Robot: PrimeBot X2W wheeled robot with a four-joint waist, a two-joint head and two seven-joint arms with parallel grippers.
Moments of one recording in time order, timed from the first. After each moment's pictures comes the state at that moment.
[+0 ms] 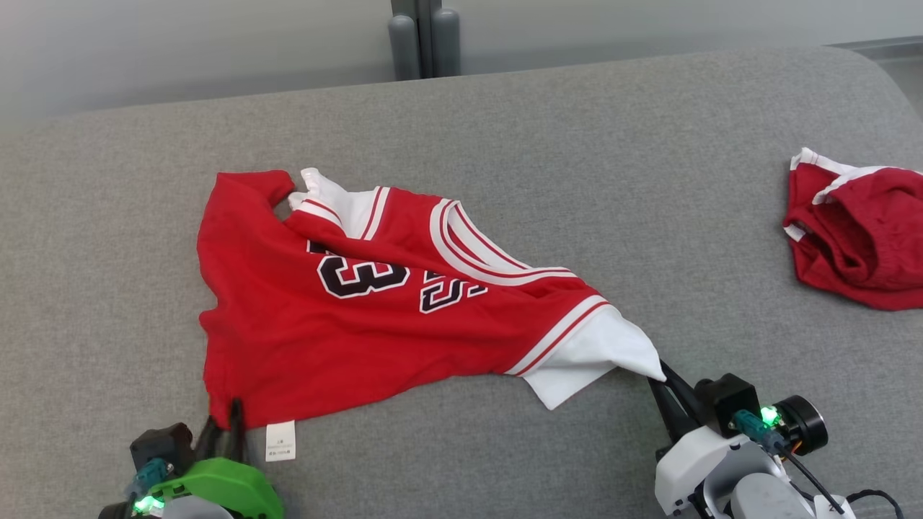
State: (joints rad) left arm -0.20 0.07 0.02 0.76 -0.25 -0.13 -0.27; right arm -0.18 -0.05 0.12 0.49 -0.04 0.13 -0.26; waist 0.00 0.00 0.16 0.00
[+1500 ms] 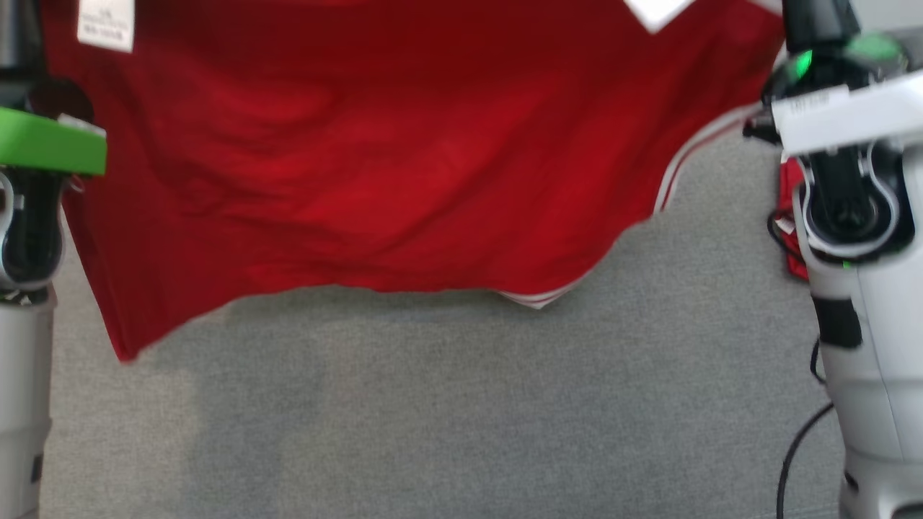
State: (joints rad) left arm -0.74 0.42 -0.14 0.12 -0.66 -0.13 -0.07; right arm -0.75 -0.16 0.13 -0.02 0.97 0.13 -0.04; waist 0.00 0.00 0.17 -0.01
